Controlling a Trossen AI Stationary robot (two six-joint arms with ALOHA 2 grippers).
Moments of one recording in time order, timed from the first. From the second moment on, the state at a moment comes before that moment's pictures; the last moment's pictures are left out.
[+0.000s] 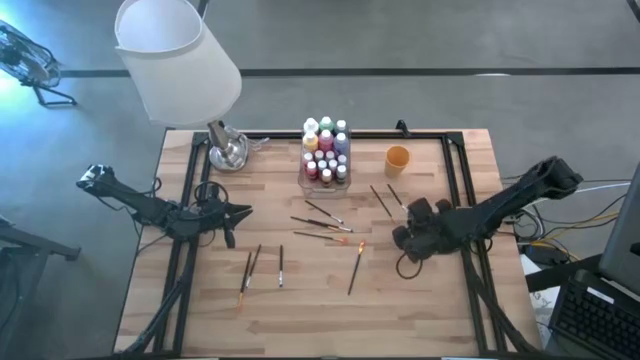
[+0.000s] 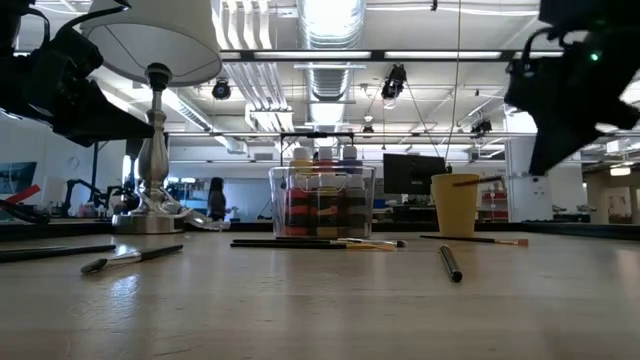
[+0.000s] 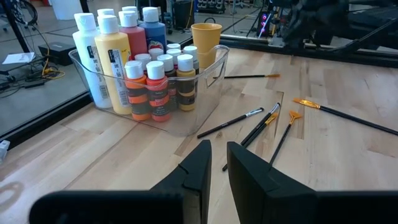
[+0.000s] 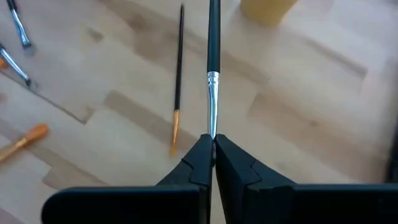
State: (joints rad) left arm -0.45 0.33 0.09 -0.16 -0.83 -0.28; right arm 0.41 1.27 0.72 -1.00 0.64 1.44
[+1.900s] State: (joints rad) left arm -0.45 0.33 0.07 -0.15 -0.83 -0.28; right arm -0.67 1.51 1.64 -1.57 -0.05 0.39
